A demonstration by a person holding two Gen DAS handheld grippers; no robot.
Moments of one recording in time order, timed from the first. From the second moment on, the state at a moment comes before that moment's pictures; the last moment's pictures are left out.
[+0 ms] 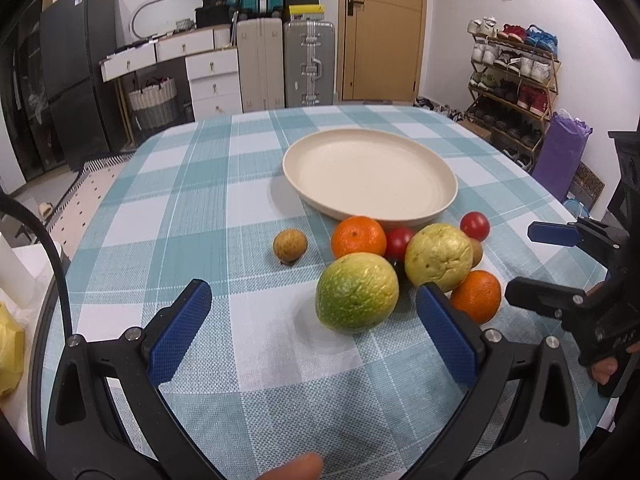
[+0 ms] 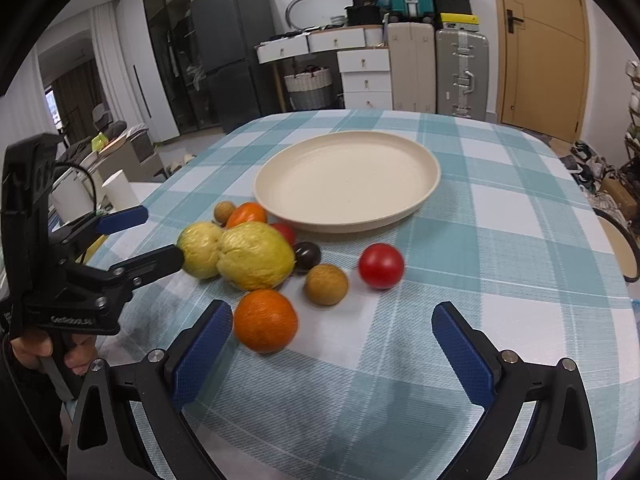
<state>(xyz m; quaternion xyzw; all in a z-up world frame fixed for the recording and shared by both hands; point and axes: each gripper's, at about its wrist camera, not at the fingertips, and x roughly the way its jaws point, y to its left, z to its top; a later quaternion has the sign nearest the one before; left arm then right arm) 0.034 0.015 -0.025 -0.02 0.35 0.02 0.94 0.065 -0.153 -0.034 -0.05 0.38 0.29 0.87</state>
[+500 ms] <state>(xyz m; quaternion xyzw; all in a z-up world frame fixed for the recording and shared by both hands) 0.056 0.015 -0.041 -0.03 0.40 -0.01 0.92 0.061 -0.120 -0.052 -0.07 0.43 0.34 0.83</state>
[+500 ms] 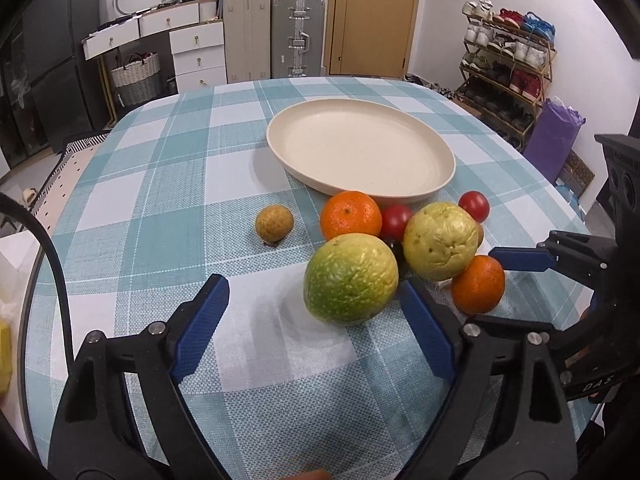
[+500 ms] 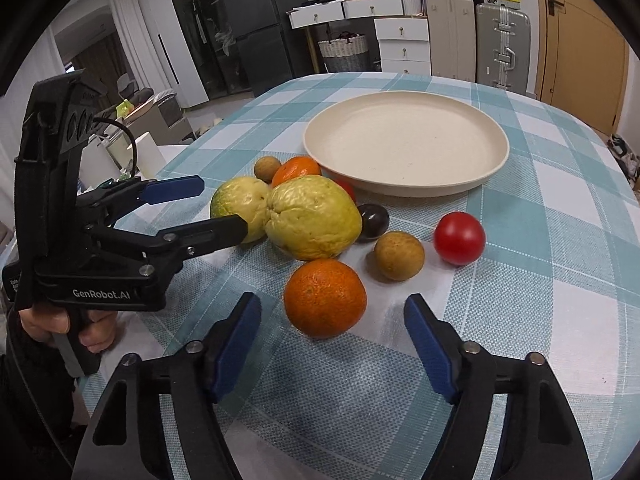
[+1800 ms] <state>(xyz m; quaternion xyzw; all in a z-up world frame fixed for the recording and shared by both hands) 0.058 0.006 -0.045 -0.02 0.42 -0.04 0.91 0.054 -0.134 -0.047 -0.06 0.43 0.34 0.83</state>
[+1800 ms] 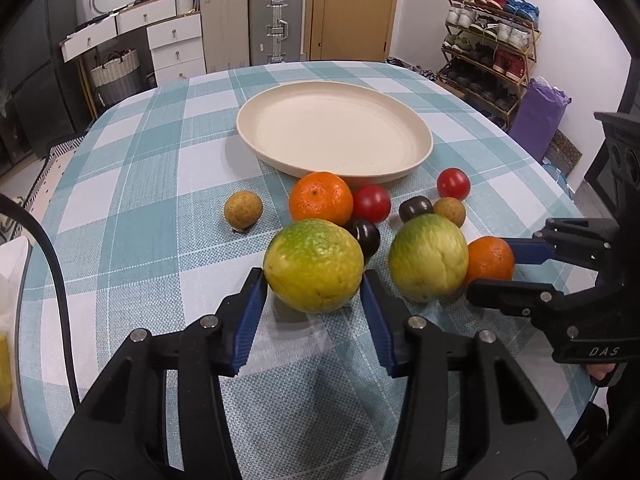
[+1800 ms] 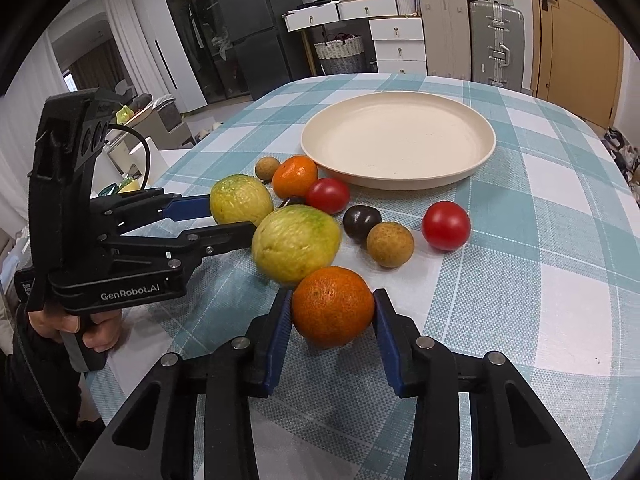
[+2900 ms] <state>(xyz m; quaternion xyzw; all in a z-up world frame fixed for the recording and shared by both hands) 0.057 0.013 -0.023 -0.06 0.36 -0.05 0.93 0.069 -0.160 -0.028 -0.02 0.40 0.32 0.86</state>
